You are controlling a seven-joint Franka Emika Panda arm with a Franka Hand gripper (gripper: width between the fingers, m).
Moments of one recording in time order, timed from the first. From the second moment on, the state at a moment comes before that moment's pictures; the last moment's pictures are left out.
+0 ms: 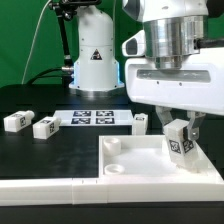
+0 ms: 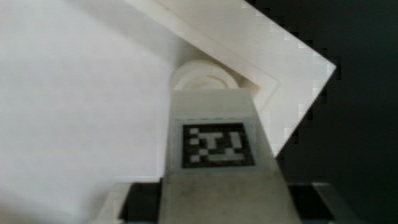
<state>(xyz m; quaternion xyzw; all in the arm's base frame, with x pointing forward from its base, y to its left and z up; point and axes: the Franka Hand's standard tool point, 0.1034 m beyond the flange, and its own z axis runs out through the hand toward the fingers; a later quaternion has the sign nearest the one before) 0.639 0.107 0.084 -0.84 0.53 -0.03 0.06</state>
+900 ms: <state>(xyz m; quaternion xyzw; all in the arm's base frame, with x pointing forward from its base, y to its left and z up) 0.634 0.120 0.083 -0.71 0.69 0.01 0.08</state>
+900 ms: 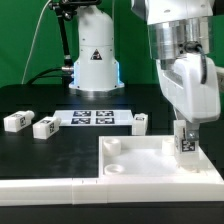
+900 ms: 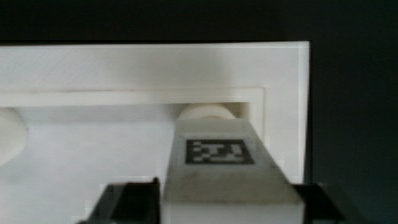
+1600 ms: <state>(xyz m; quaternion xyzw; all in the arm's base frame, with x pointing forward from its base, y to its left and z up) 0.634 0.119 0.083 -0.90 0.43 -0.02 0.07</state>
